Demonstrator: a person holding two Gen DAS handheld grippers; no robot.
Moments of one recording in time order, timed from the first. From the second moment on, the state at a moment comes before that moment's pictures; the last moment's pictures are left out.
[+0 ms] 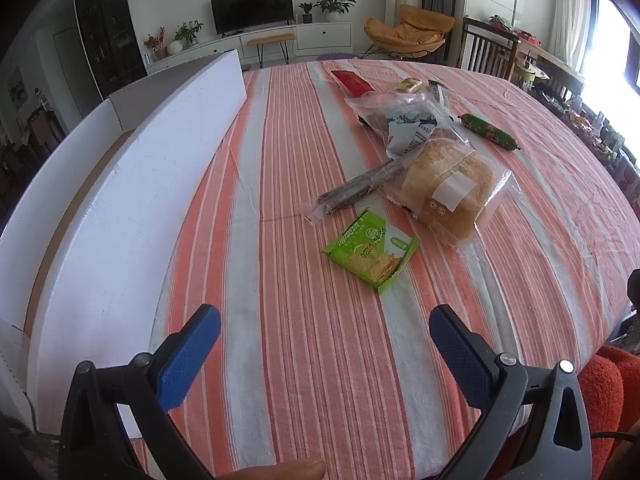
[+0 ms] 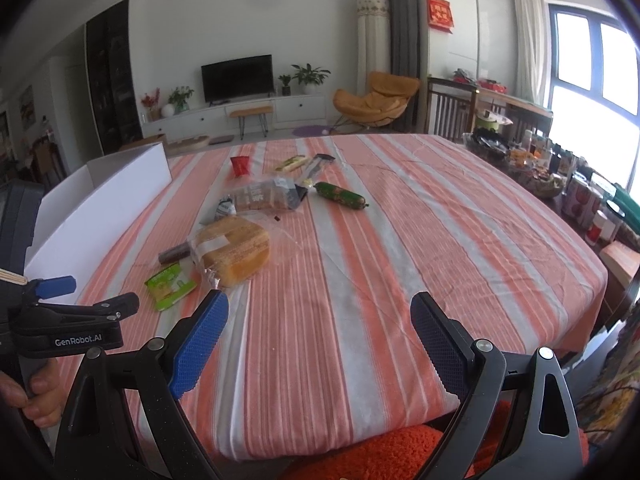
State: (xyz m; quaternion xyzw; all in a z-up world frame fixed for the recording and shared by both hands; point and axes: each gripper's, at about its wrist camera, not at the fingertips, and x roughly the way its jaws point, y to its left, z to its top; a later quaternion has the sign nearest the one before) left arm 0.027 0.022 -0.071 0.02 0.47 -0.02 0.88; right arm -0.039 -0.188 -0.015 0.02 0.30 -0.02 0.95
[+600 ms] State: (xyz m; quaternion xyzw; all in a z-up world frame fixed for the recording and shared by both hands) left arm 0.031 0.036 -0.112 0.02 0.50 -0.04 0.86; right arm 0.090 -0.124 -0.071 -0.02 0.47 0.08 0.88
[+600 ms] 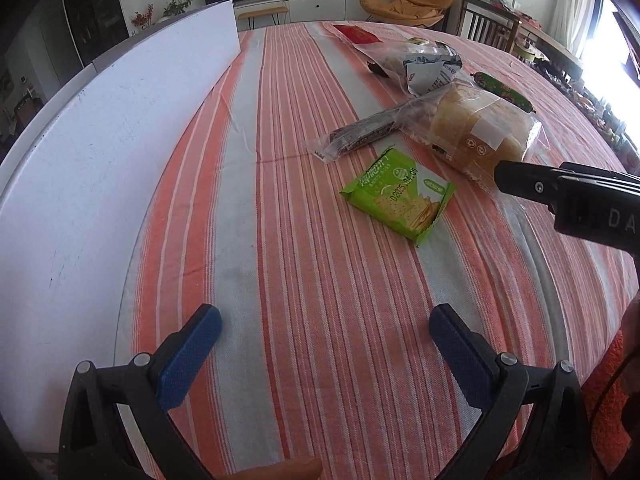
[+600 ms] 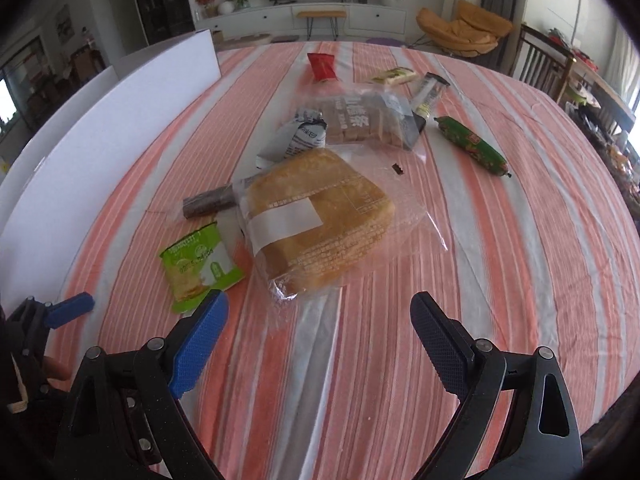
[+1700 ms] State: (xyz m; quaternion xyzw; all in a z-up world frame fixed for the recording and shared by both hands) left arm 0.117 0.018 -0.109 0.03 0.54 -0.05 0.84; right arm 0.053 -0.232 -0.092 0.14 0.41 -0.10 0.89
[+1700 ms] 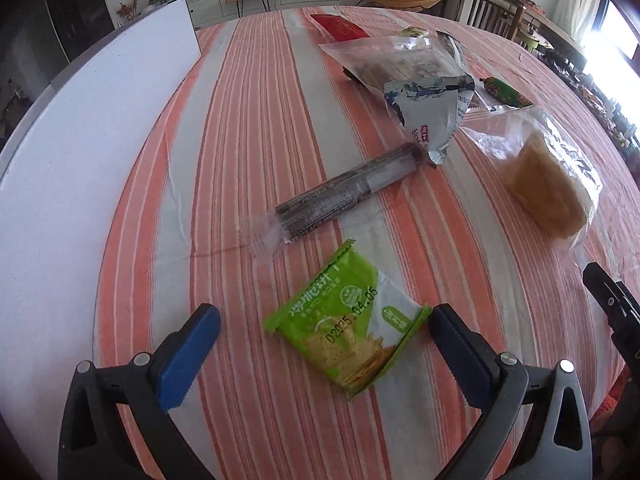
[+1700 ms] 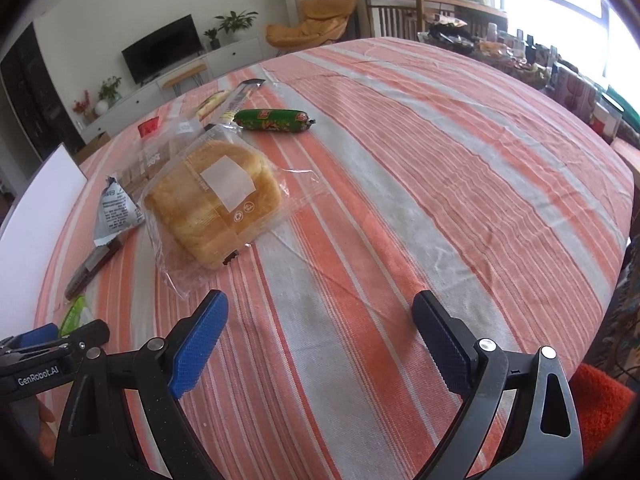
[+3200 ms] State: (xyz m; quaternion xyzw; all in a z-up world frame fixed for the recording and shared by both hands) left arm 0.077 0.005 -0.099 0.08 0.49 -0.17 0.85; right arm 0.041 -0.260 -0.084 0.24 0.39 -0.07 0.89
